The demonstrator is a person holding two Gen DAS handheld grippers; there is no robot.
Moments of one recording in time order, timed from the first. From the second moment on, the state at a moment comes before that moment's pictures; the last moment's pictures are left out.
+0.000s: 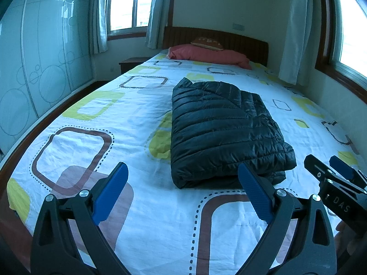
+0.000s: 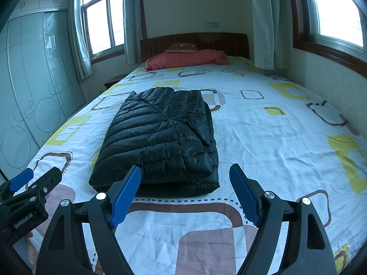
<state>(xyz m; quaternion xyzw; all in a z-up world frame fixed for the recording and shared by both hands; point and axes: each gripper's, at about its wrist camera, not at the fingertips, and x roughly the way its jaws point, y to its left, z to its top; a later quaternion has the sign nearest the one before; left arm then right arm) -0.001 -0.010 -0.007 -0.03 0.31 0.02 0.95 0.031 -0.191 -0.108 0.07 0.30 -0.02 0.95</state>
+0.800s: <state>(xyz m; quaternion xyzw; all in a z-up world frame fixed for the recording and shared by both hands) -0.001 -0.017 0.000 -0.03 0.31 0.01 0.95 0.031 -0.191 -0.108 0.07 0.30 -0.02 0.95</state>
